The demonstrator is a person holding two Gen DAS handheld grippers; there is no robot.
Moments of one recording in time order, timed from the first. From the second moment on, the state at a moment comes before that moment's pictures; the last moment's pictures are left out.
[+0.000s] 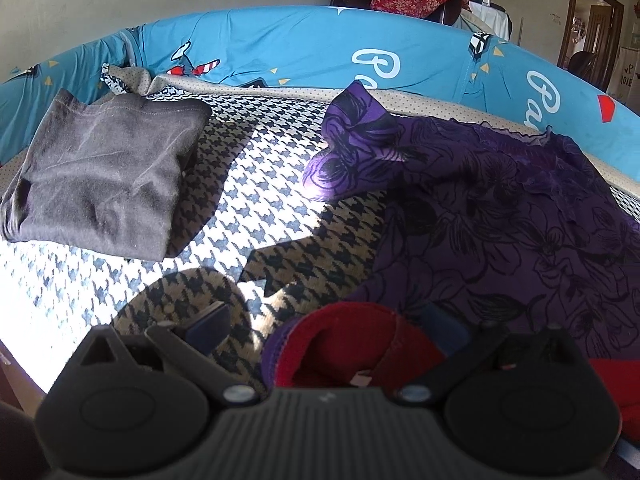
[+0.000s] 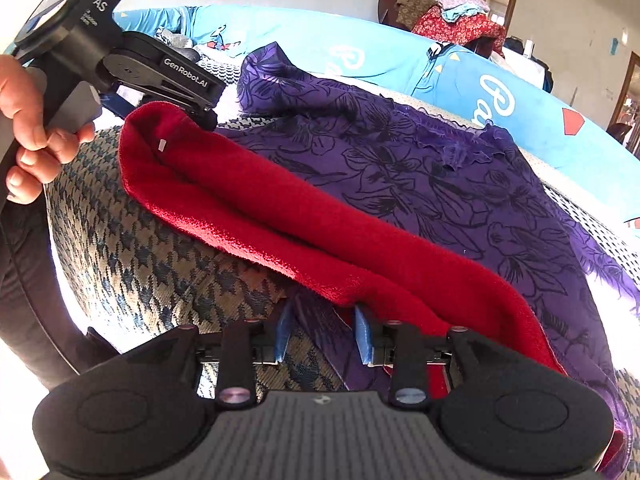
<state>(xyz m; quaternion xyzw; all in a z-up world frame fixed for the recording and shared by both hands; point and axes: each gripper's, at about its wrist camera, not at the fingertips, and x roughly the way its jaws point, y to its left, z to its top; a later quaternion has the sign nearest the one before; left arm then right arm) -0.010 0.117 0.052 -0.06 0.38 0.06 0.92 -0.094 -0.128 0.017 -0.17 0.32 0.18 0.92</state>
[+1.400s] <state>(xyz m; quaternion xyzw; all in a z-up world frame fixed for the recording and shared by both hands) -0.031 0.165 0.059 -0.15 0.39 0.10 0.90 -0.118 -0.057 0.035 -0.21 0.29 0.36 0.86</state>
